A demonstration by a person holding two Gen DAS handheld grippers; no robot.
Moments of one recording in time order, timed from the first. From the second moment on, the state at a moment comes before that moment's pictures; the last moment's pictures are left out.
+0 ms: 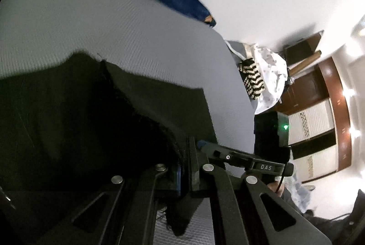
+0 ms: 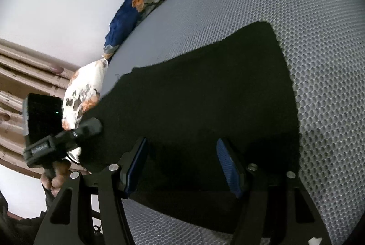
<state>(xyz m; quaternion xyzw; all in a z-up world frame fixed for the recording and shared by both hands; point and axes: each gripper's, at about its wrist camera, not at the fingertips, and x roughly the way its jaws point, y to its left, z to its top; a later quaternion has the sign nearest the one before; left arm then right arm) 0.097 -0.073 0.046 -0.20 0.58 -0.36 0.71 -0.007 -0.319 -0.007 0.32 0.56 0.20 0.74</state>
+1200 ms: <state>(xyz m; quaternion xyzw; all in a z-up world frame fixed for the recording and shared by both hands) 0.136 -0.109 -0.011 0.01 0.58 -0.26 0.77 0.073 -0.283 -0.004 0.03 0.56 0.08 0.82</state>
